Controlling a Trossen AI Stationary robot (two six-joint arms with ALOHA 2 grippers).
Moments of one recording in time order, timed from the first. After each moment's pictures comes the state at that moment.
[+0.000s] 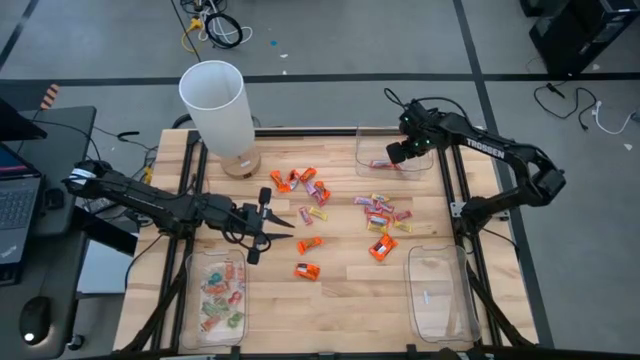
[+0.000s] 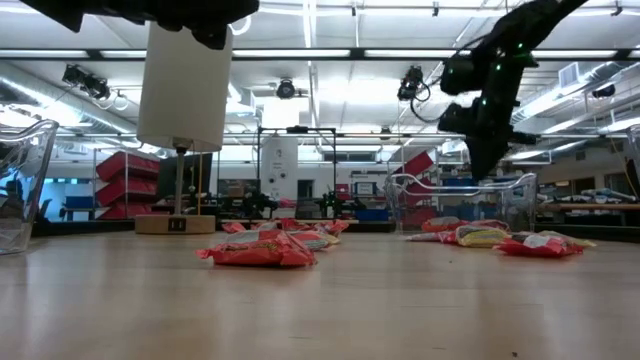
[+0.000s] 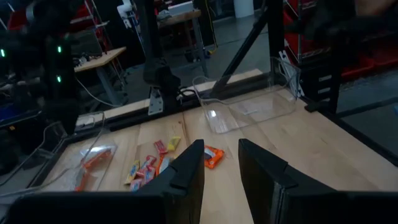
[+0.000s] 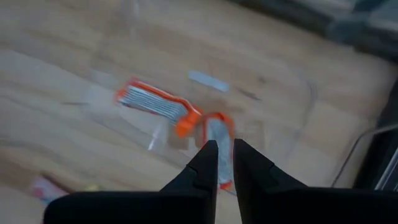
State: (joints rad) left arm -0.23 1.05 0.56 0.37 -0.11 0.20; right arm -0.83 1.36 0.98 -0.83 0.06 0.36
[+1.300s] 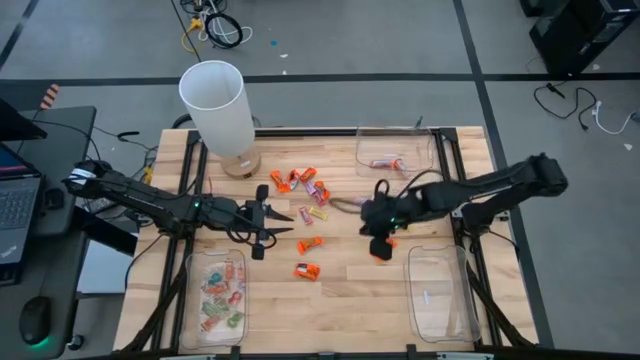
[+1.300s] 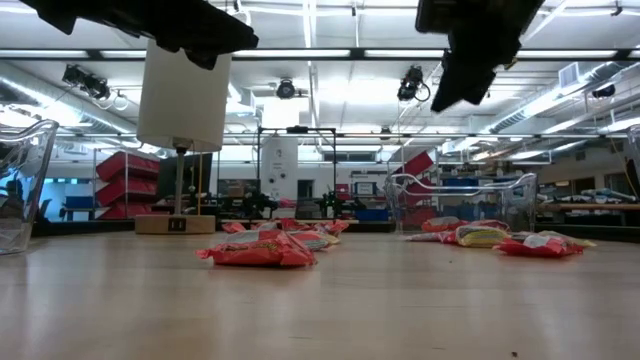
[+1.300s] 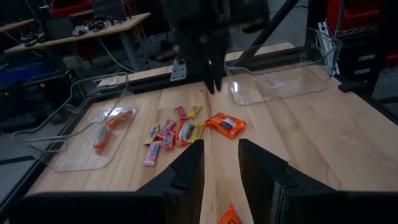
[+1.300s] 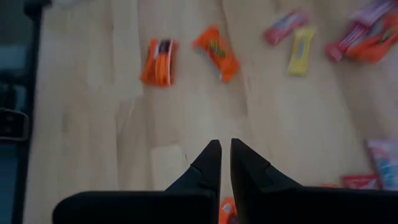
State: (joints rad) left arm -0.23 1.05 0.56 0.26 -0.24 0.12; right arm 0.15 1.35 0.98 -0.55 0.01 0.40
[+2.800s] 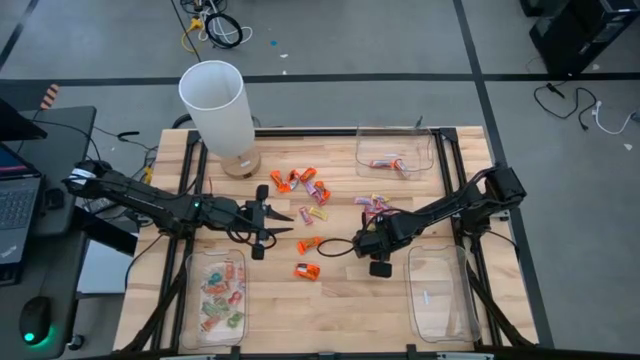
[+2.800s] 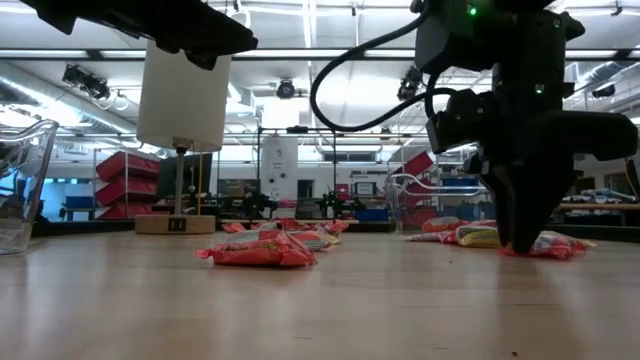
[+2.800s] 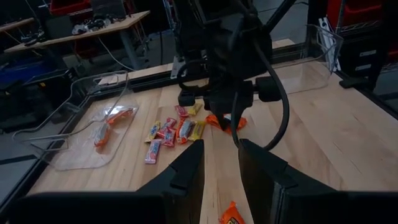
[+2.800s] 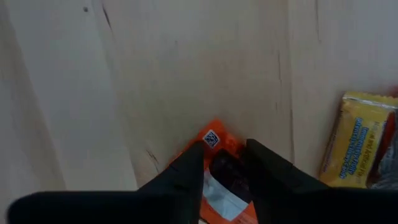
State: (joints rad) left arm -0.23 1.05 0.56 0.26 -0.24 0.13; right arm 0.26 1.73 0.98 -0.71 0.04 0.42
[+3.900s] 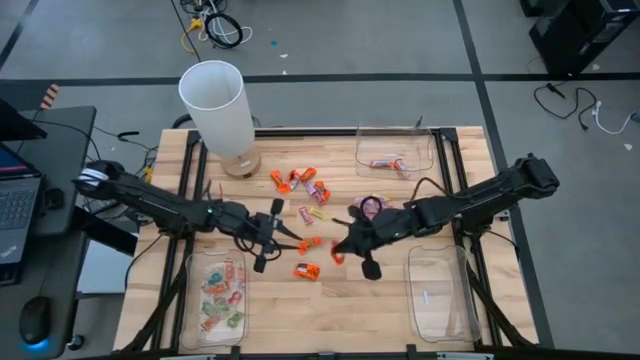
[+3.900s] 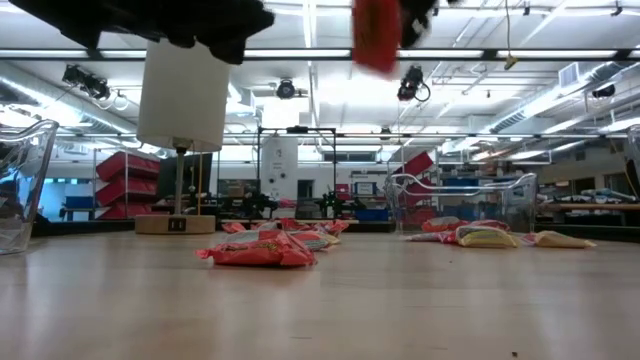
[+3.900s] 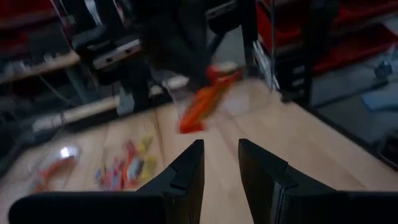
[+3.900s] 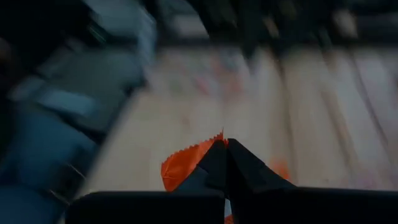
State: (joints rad) left arm -0.23 1.23 0.56 0.52 -0.01 0.20; right arm 0.27 1.43 0.98 0.03 -0.01 0.14
